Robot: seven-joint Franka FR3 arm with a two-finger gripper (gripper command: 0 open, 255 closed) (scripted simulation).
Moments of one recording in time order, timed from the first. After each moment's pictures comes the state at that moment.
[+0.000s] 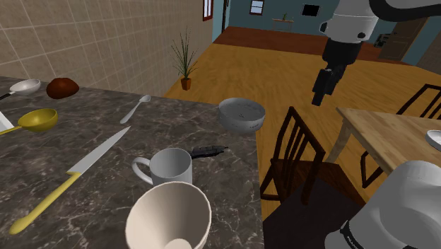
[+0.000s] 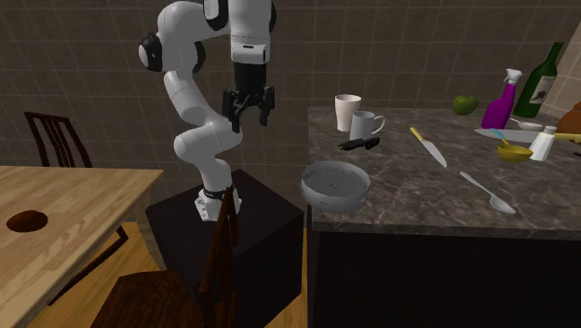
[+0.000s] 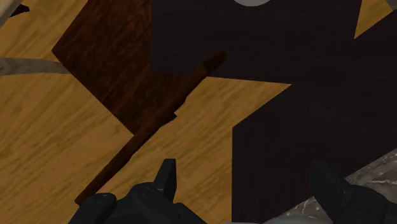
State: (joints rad) arm 0.02 -0.80 0.01 -2.28 -0.08 1.46 -0.07
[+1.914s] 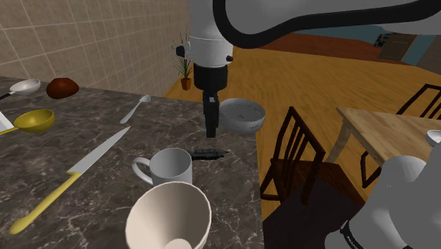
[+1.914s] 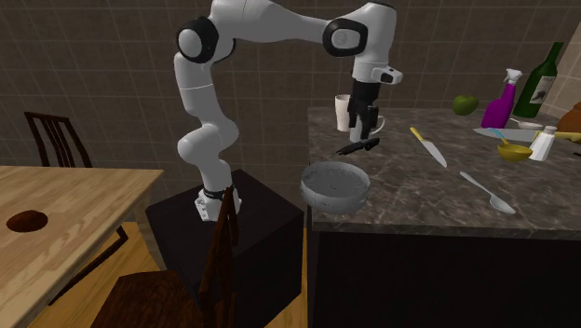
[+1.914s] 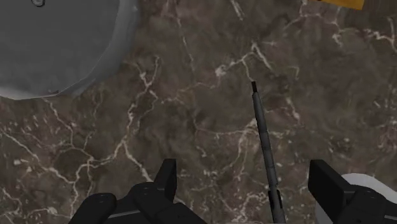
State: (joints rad) arm 0.35 -0.11 0.25 -1.85 0.04 1.70 -0.41
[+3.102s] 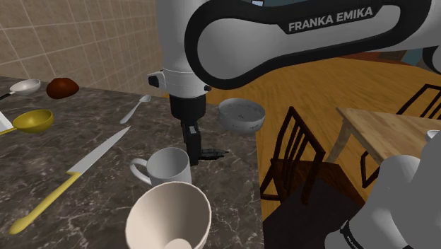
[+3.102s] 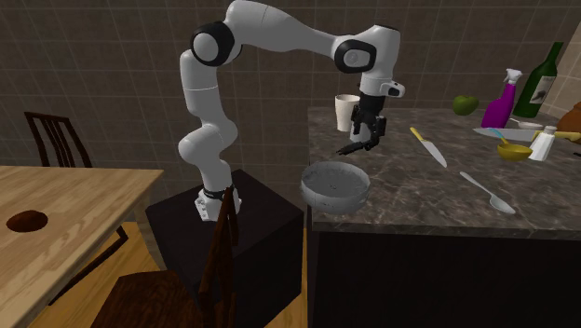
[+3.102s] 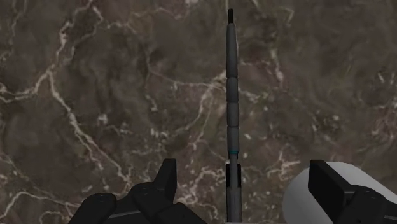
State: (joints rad) arm 0.40 -0.01 0.31 -1.85 0.04 1.81 -0.47
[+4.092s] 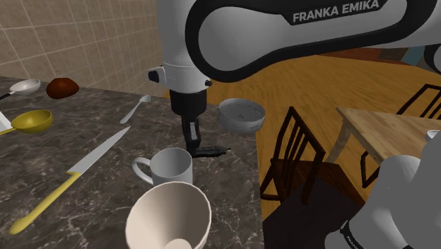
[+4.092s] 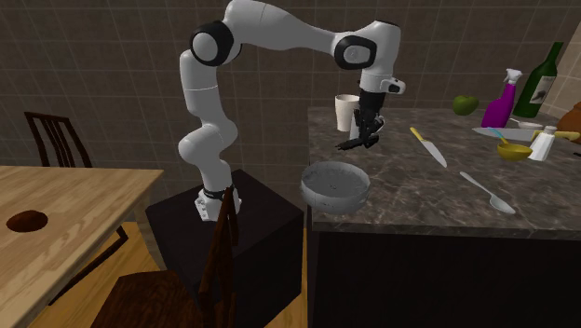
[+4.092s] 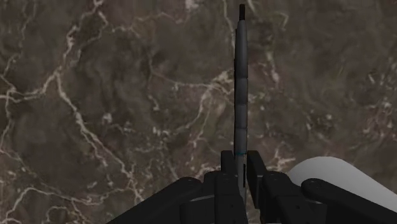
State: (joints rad) arm 0.40 -0.01 0.31 -1.84 0.04 1.79 -0.47
